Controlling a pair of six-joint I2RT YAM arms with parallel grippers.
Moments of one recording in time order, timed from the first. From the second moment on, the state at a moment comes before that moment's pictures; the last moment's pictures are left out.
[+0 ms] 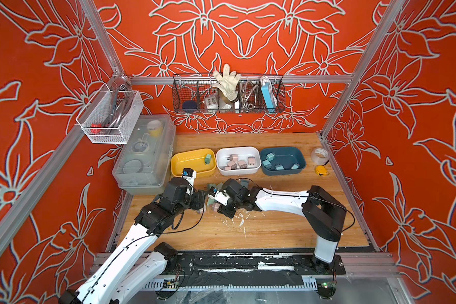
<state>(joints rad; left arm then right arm) -0.43 0.76 0.78 -0.70 0.00 -0.35 1.02 1.83 1.14 -0.24 -0.21 -0.10</state>
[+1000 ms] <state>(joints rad) -0.38 0.91 0.78 -0.69 0.21 -0.36 0.59 1.86 1.37 -0.33 -0.26 0.14</state>
